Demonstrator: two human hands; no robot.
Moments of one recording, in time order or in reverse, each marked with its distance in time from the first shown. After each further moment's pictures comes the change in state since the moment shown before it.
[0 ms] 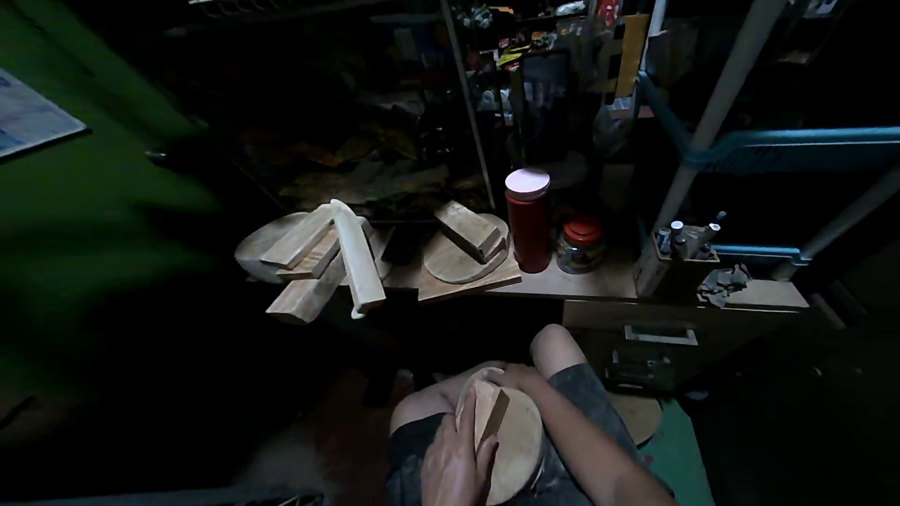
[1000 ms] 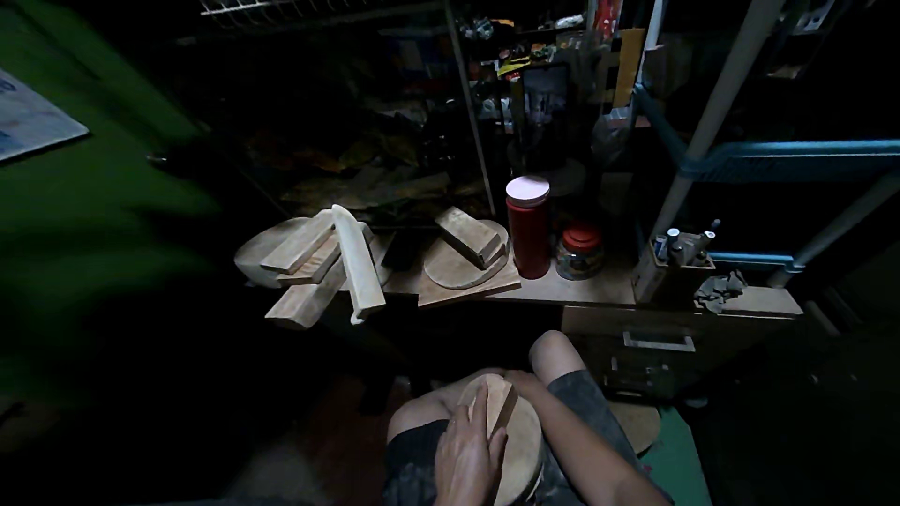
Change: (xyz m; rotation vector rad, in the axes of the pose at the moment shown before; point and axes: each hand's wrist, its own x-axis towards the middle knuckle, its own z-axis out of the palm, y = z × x) left_hand 0.018 0.018 0.003 0.033 -0.025 0.021; right_hand -0.012 0.008 0.002 0.126 0.053 -0.117
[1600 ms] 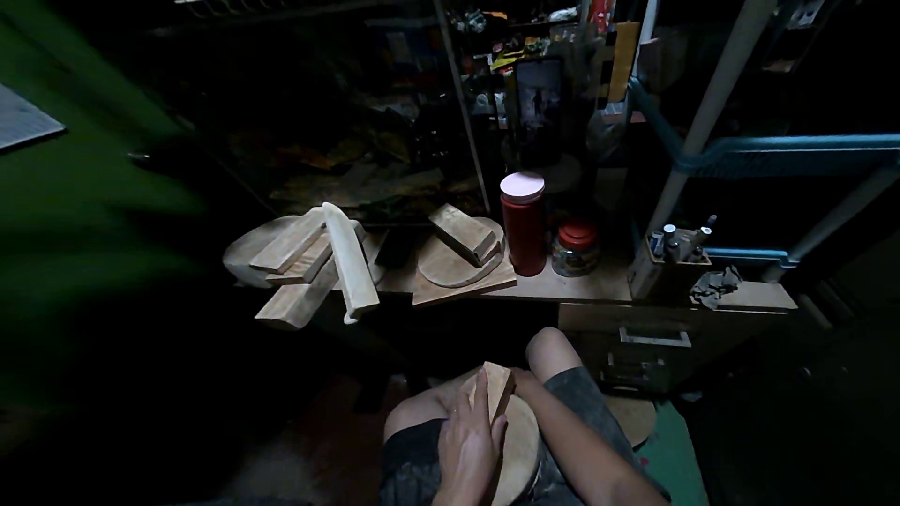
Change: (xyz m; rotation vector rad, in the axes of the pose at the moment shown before) left_hand 0.015 0.011 0.000 0.052 -0.002 -0.026; right_hand 0.018 0.029 0.021 0.042 0.184 -0.087
